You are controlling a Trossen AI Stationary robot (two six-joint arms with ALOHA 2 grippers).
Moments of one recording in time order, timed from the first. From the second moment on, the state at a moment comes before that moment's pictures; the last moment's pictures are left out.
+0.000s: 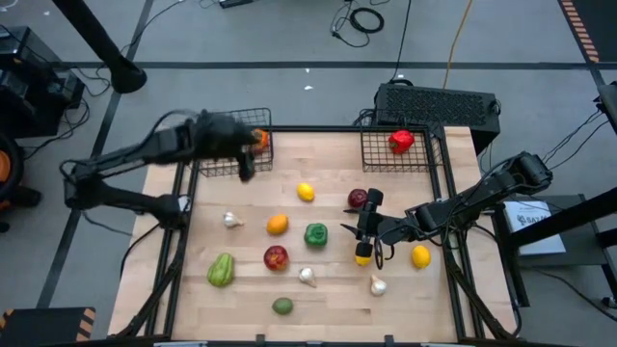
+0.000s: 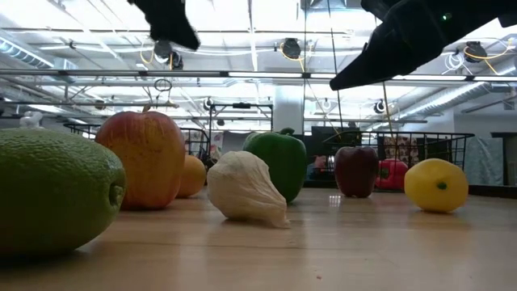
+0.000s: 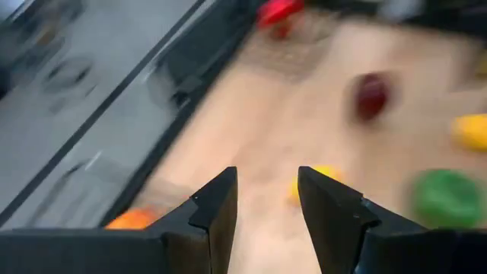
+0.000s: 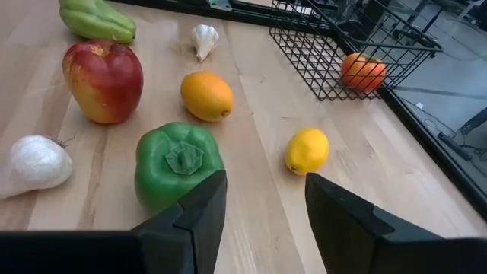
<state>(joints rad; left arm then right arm) 0.30 1.09 1.16 -0.66 -0.11 0.00 0.36 1.31 0.65 0.09 0.62 0.14</state>
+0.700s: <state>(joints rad) -0.05 1.06 0.80 -0.53 -0.36 -0.18 0.33 1.31 0.65 0.09 0.58 0.26</state>
